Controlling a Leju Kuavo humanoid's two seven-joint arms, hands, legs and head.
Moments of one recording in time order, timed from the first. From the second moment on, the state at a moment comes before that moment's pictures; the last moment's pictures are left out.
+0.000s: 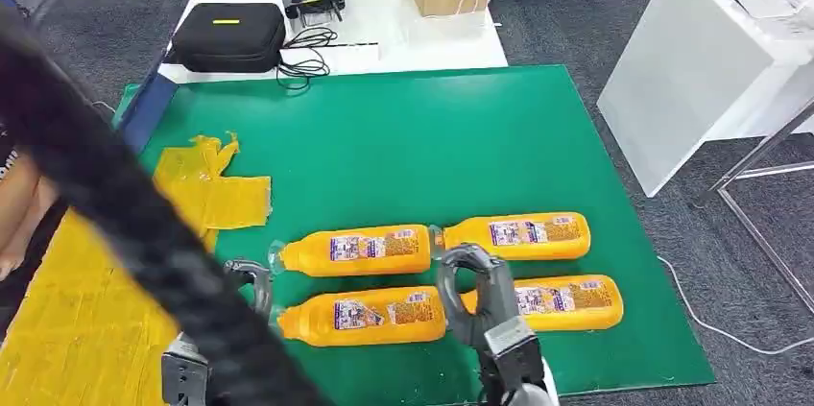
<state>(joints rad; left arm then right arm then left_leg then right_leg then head) 0.13 -0.08 -0.31 -1.60 -0.18 0.25 -0.57 0.18 0.10 0.34 -1.71 0.19 -0.25 -0.48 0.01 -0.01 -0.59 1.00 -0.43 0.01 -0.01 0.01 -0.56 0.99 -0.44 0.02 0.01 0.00</state>
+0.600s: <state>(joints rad) 0.13 -0.07 -0.28 -1.66 -0.16 0.25 -0.57 0.04 0.06 0.44 -1.65 0.51 -0.31 -0.33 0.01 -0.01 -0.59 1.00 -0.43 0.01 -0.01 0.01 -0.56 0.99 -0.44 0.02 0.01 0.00</state>
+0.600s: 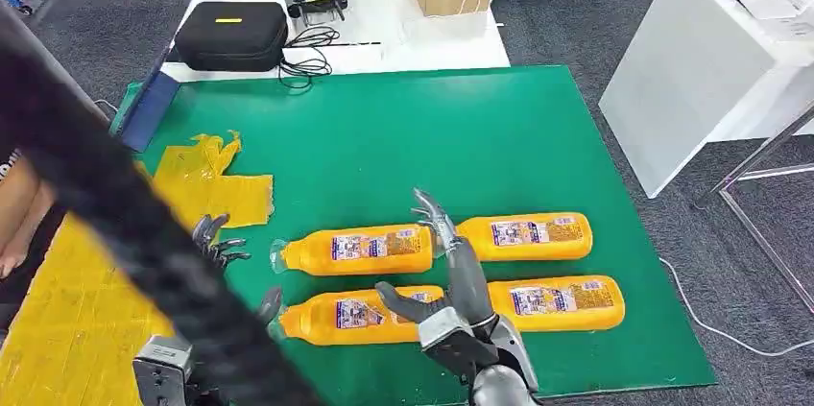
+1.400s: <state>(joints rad) 0.06 -0.07 -0.24 -1.65 -0.13 0.12 -0.54 -0.42 0.00 0.64 -1.13 0.94 -0.13 -0.05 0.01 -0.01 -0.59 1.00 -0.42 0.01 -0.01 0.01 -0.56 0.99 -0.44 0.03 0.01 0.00</state>
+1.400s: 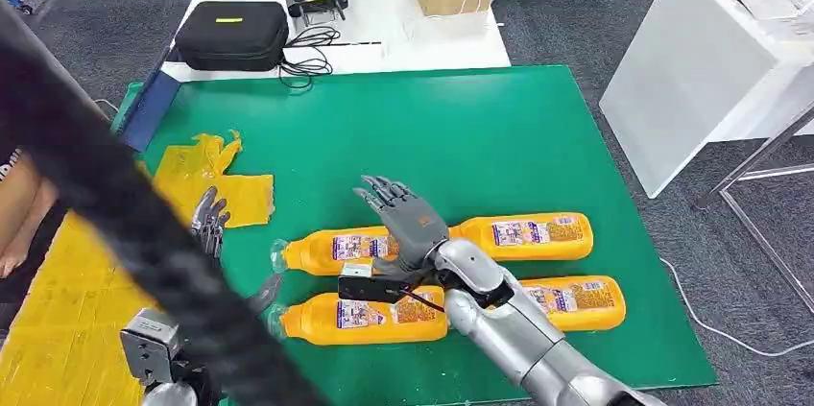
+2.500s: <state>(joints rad) -0.03 -0.09 -0.32 -1.54 -0.09 0.09 -0.54 -0.60 0.14 0.71 -0.62 0.98 -0.16 0.01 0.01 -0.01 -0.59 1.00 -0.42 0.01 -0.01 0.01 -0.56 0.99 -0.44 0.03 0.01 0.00</state>
